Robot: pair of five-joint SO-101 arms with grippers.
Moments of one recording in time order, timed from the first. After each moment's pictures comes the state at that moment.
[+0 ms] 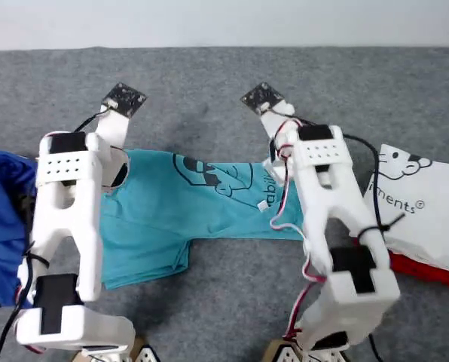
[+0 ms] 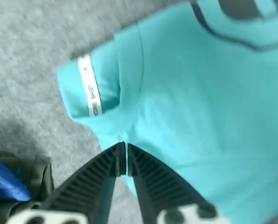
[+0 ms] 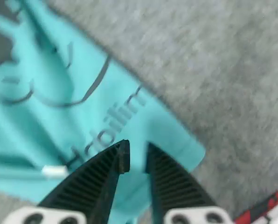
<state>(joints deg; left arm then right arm) -9.1 0.8 14.0 72.1 -22.7 -9.2 13.3 3.3 61.4 30.7</state>
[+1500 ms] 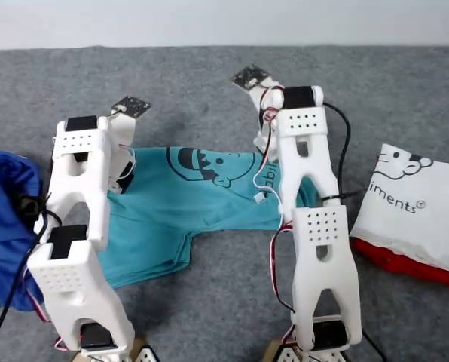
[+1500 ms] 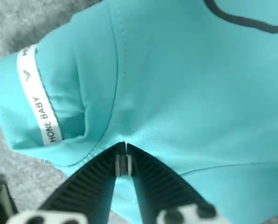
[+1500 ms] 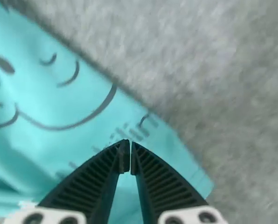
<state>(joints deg) -10.3 25.8 -4.9 82.4 -22.5 -10.0 61.4 -71.7 100.5 30.4</state>
